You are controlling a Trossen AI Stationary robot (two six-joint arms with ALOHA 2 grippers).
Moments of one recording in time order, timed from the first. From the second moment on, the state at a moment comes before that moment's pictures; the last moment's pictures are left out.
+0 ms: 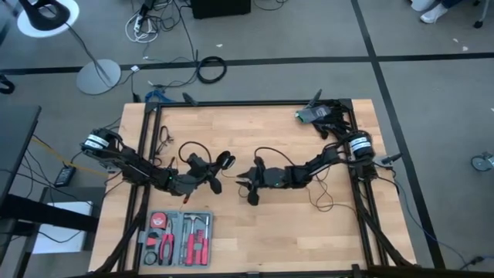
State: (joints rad) left arm -0.33 1.53 0.34 0.88 -0.94 -0.55; right arm 0.17 2.02 0.87 0.82 0.31 0.15
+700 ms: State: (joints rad) left arm -0.33 1.53 0.34 0.97 -0.91 -0.48; right arm 0.14 2.03 0.88 0.72 0.35 0.18
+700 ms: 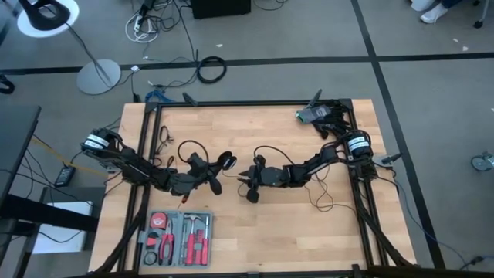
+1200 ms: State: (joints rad) left arm -0.34 1.53 0.34 0.94 -0.91 -0.46; right arm 0.09 1.93 0.88 0.43 0.40 0.37
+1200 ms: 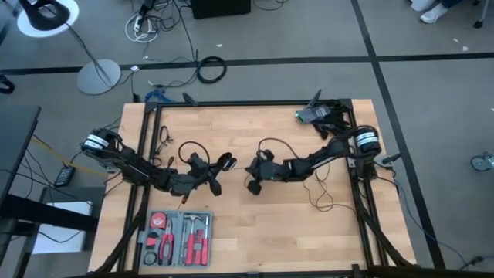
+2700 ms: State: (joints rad) left arm -0.35 1.53 0.50 0.49 -1.03 -0.63; right arm 0.13 2.05 1.41 -0.09 0.26 0.15
